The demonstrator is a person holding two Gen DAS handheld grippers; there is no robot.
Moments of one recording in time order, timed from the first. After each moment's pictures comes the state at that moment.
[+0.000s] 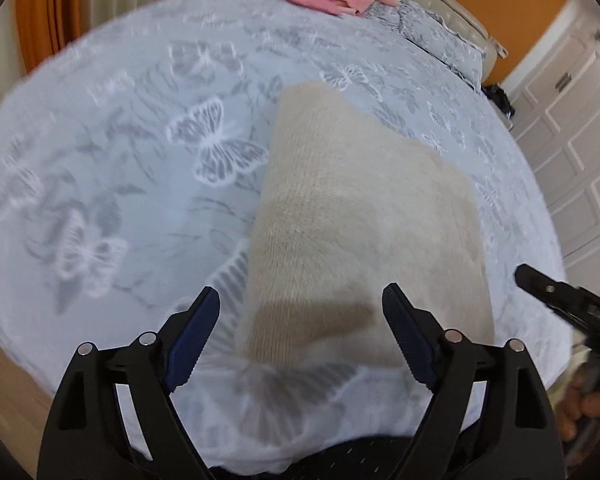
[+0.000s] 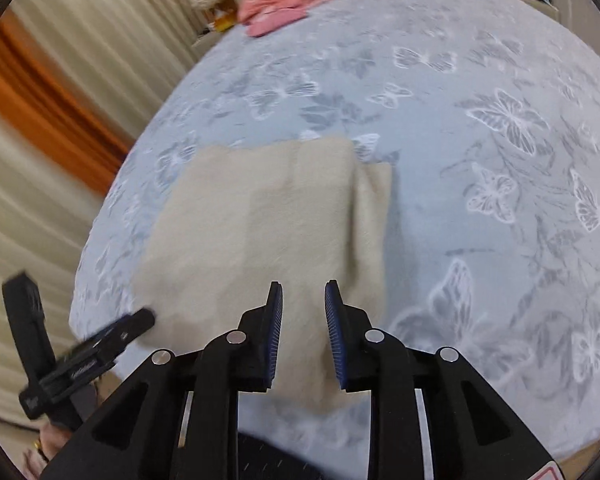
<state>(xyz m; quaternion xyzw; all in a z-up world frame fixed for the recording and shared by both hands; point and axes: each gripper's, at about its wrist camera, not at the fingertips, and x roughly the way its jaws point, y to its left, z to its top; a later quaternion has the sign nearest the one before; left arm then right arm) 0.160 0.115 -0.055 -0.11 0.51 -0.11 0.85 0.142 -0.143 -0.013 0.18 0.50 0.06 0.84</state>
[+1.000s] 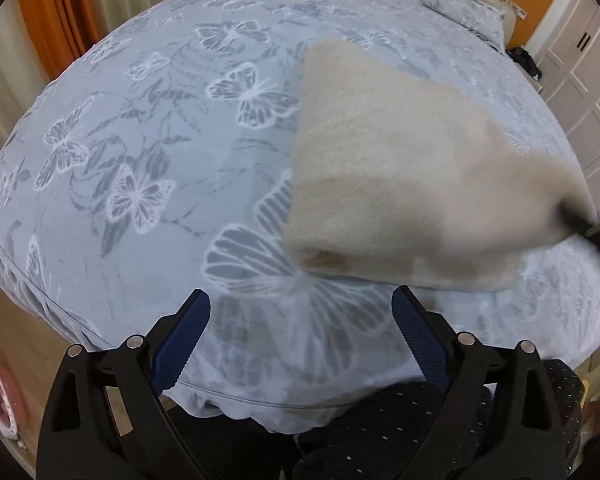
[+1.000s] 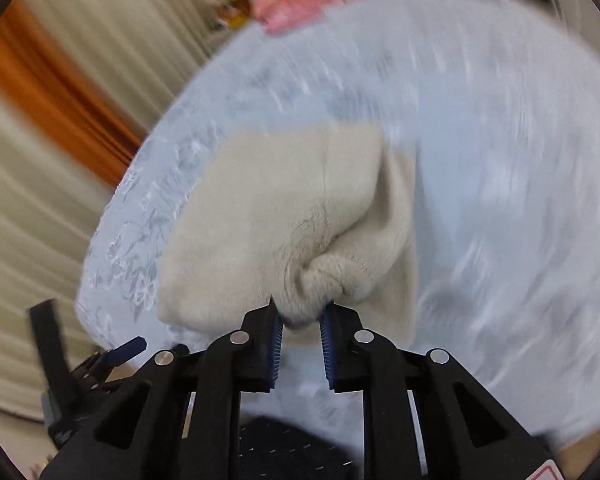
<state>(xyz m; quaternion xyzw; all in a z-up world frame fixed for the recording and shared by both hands) 0.122 0.117 -0.076 -0.05 0.55 -0.06 0.83 0.114 -0.119 0.012 0.15 0.49 0.06 0.86</state>
